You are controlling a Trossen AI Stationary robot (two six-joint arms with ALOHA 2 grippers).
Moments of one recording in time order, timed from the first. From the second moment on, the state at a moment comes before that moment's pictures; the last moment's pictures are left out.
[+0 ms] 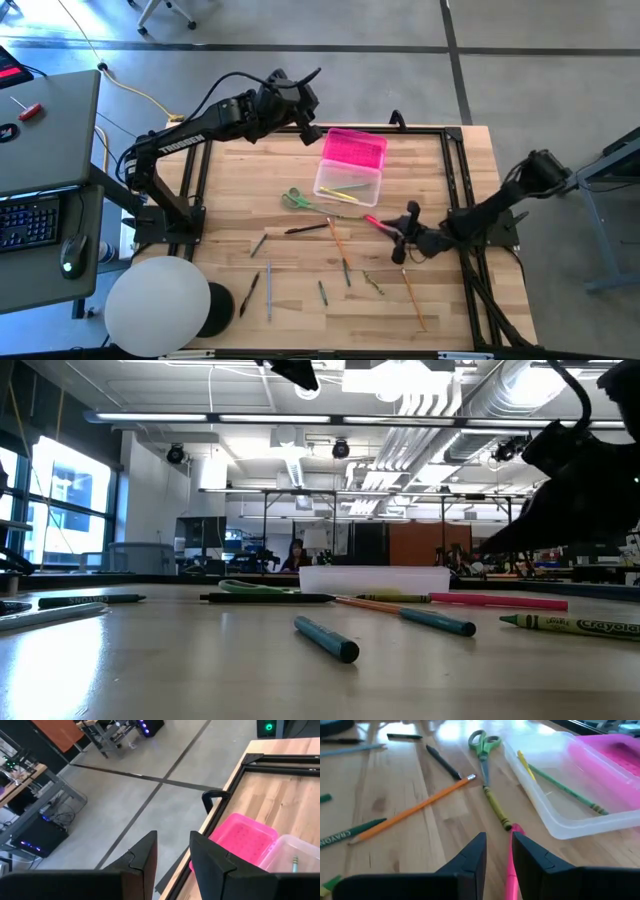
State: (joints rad) left arm 0.29 1.61 1.85 -0.70 -0.54 0.22; right arm 0.49 1.33 0.16 0.57 0.78 0.47
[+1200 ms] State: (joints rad) left arm 0.29 1.61 1.85 -0.70 -0.54 0.23; right arm 0.63 2.01 0.25 0.76 1.09 0.94
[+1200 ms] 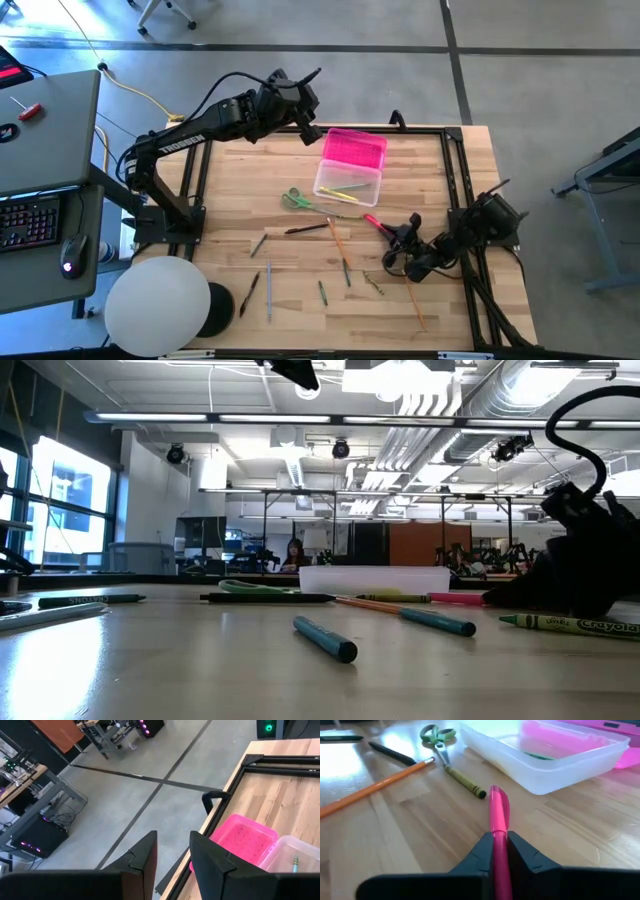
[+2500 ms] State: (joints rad) left arm 0.29 1.61 1.85 -0.63 -0.54 0.26; right arm -0.36 1.74 0.56 0.67 0.06 -0.23
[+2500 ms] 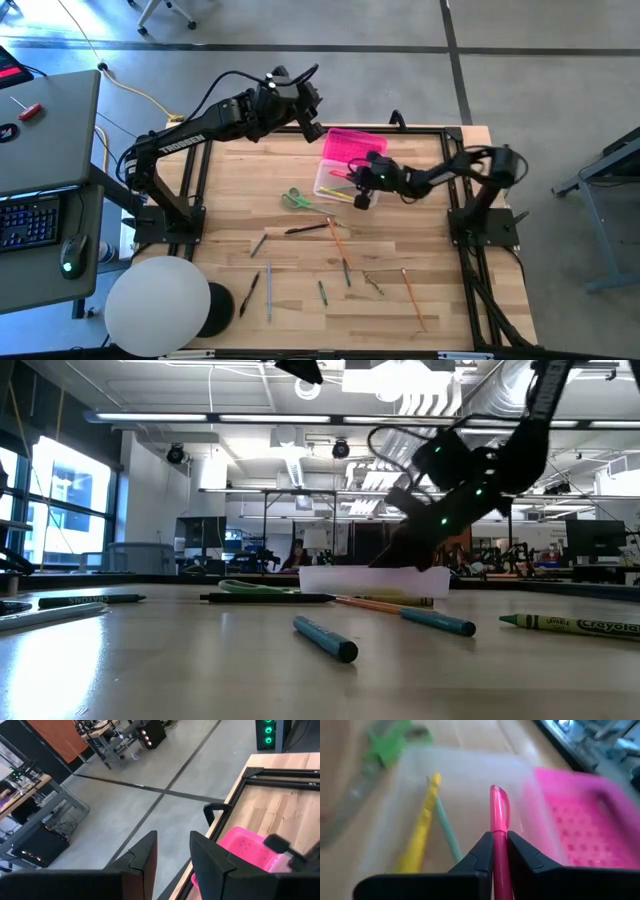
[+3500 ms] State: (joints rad) left arm 0.29 1.61 1.85 -0.66 -0.54 0.23; right arm -0.20 1.30 0.68 -0.02 0.10 -0.03
